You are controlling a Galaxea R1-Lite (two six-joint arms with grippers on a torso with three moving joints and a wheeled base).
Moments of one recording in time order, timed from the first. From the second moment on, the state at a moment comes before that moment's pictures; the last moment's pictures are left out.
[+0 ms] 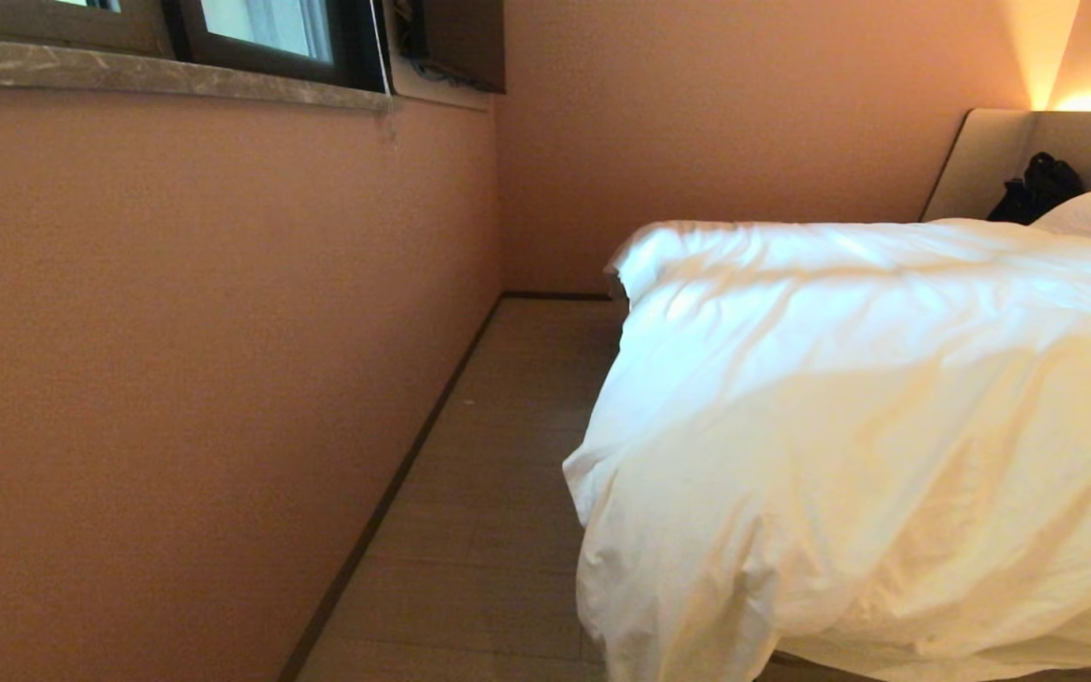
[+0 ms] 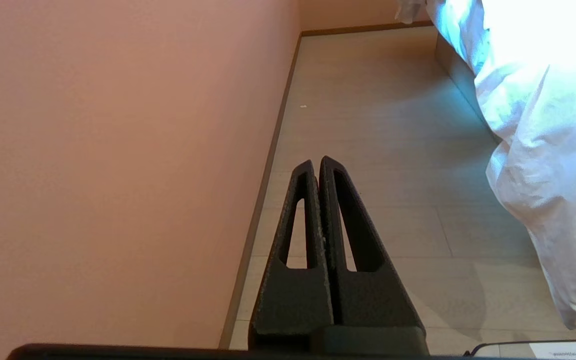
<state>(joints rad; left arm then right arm) 0.01 0.00 0.00 0.03 -0.03 0.09 0.01 0.00 -0.05 0.11 -0.02 0.00</state>
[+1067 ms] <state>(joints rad) 0.01 0.00 0.00 0.02 -0.02 0.07 0.01 0.00 -0.05 0.11 -0.02 0.00</state>
